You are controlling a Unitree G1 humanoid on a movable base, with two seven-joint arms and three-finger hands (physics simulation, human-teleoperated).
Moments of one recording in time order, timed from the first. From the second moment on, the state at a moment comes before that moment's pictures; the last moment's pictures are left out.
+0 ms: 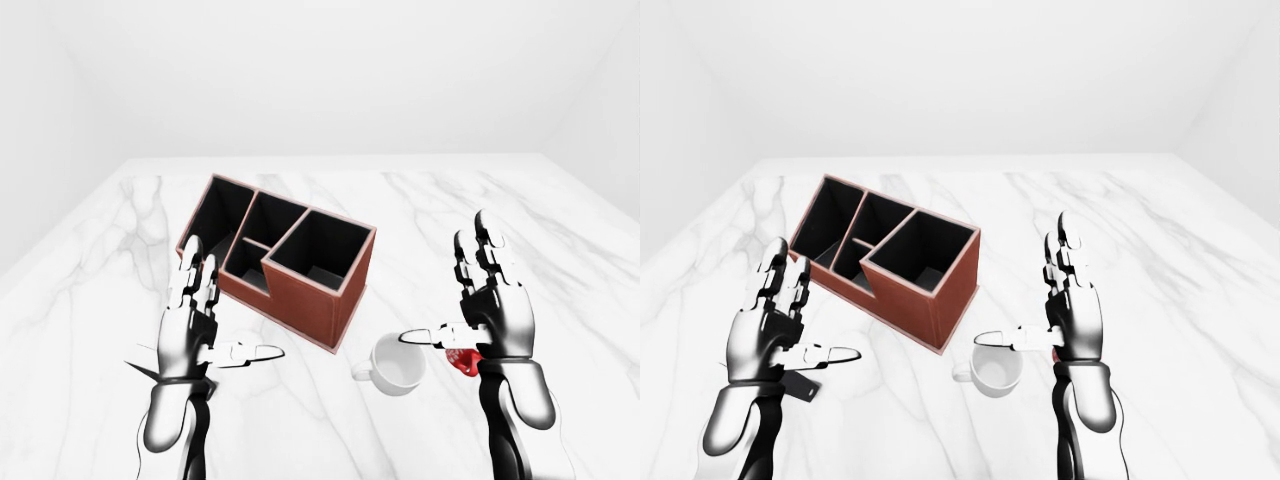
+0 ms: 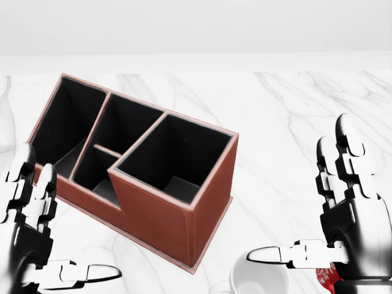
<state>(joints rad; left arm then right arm) 0.24 -0.02 0.12 -0.52 -0.10 0.07 -0.14 0.19 0.00 -0.11 -0.59 0.06 0.09 0.11</state>
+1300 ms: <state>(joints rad) 0.23 -0.01 0.12 -0.52 -0.10 0.08 -0.14 0.25 -0.56 -0.82 -1.04 0.79 0.09 0.13</state>
